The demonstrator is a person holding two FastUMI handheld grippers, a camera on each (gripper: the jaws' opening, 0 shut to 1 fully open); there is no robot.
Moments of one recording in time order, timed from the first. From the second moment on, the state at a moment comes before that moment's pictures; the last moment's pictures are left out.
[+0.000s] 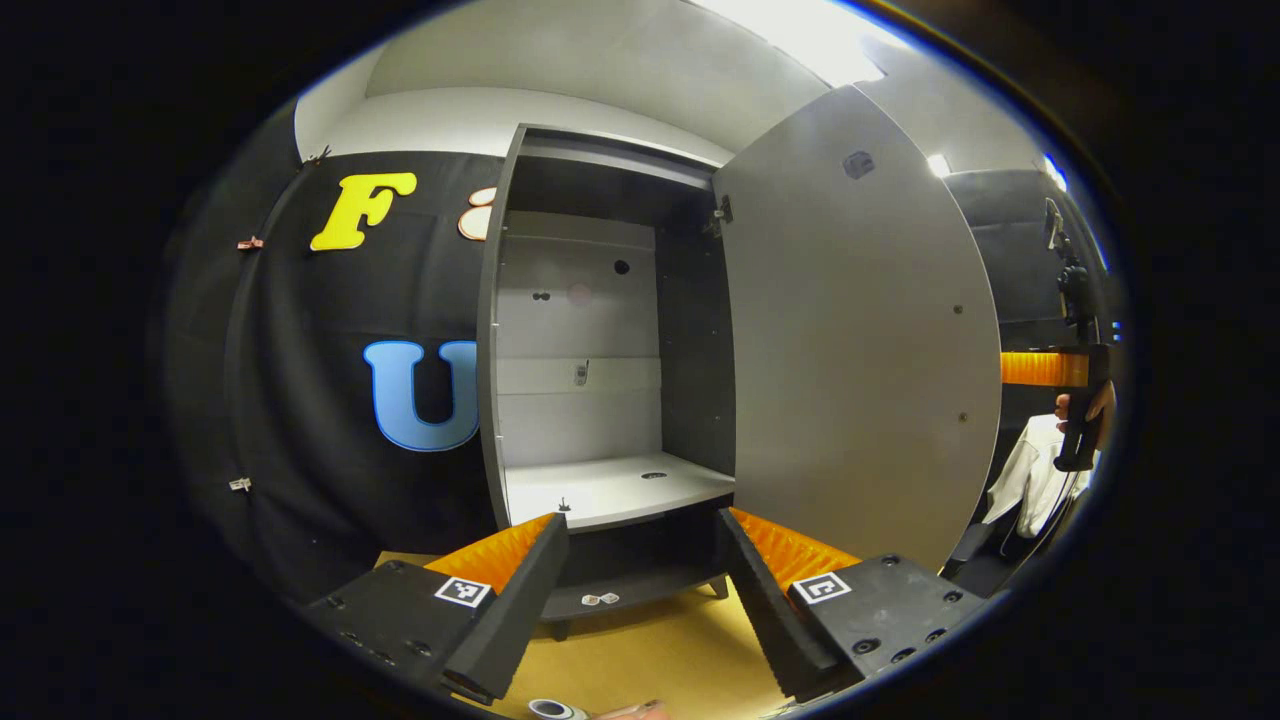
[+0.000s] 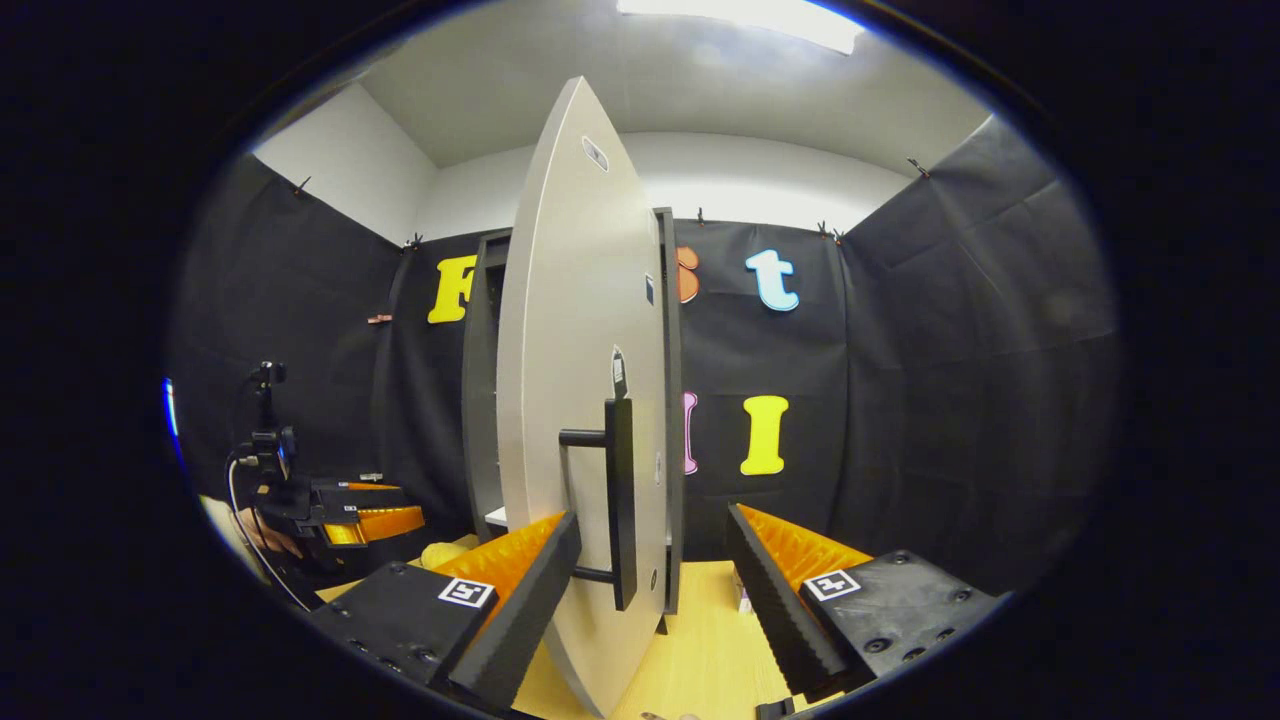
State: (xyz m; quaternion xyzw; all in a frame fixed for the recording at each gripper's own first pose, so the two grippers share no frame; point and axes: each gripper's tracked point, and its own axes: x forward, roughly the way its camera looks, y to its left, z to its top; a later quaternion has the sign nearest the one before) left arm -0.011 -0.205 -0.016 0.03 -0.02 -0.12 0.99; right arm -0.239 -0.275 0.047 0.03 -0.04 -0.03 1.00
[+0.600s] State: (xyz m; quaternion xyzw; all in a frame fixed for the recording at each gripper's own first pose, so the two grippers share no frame) left arm -0.036 -0.100 -0.018 0.04 -0.01 -0.11 0.99; right arm -0.182 -0.156 0.041 0.04 -0.06 0.00 1.00
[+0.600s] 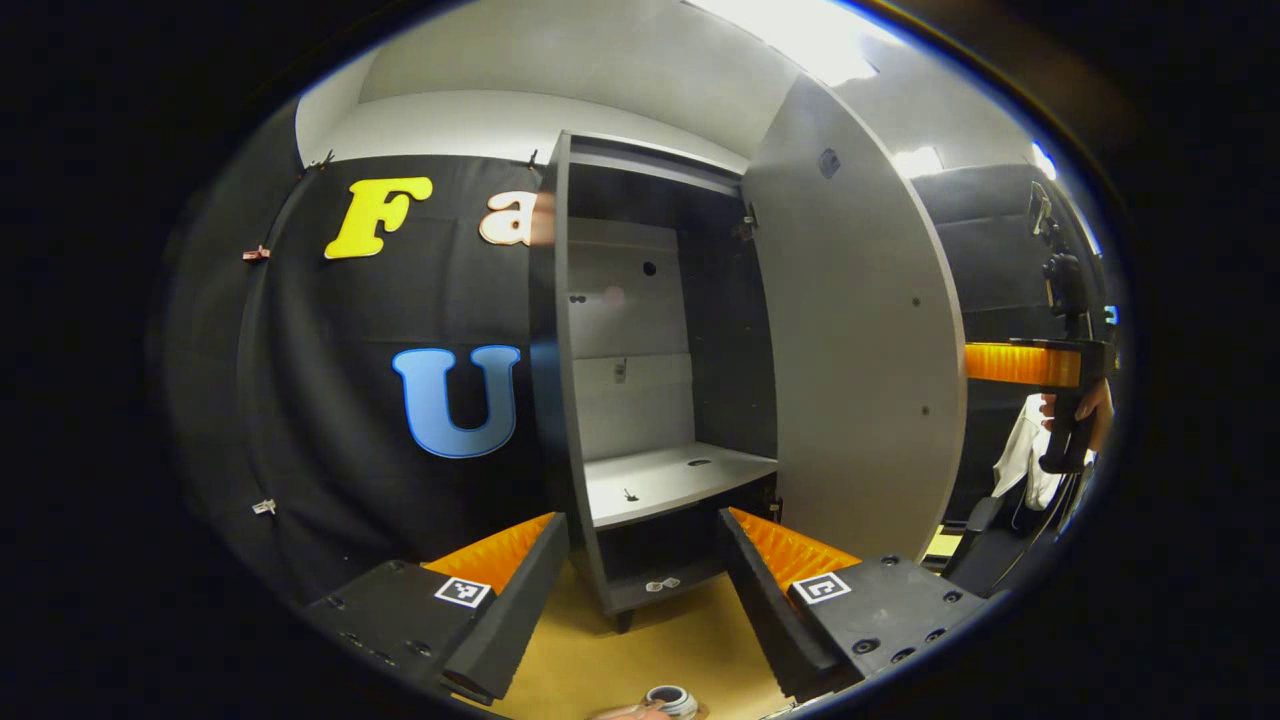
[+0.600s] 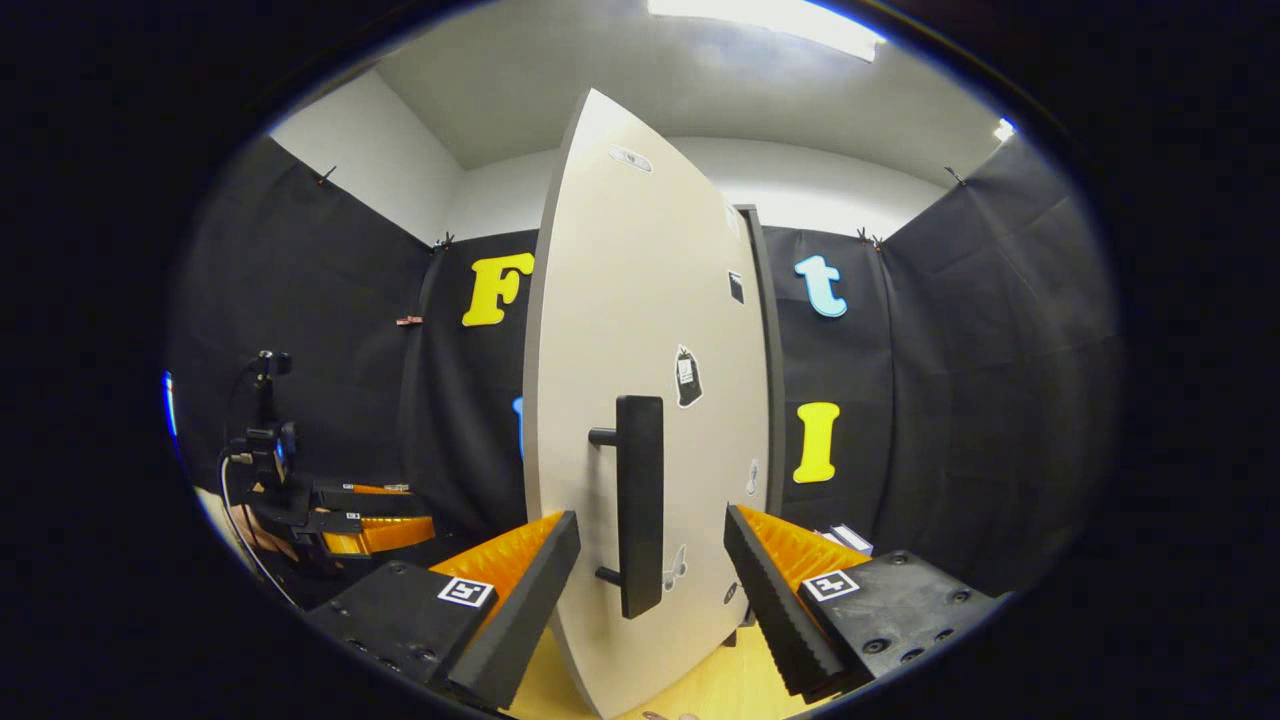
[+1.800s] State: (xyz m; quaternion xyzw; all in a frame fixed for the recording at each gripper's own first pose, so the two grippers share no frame) left arm -0.044 -0.201 0.005 0.00 -0.04 -0.14 0.99; right arm -0.197 -0.228 0.009 0.00 -0.03 -0.04 1.00
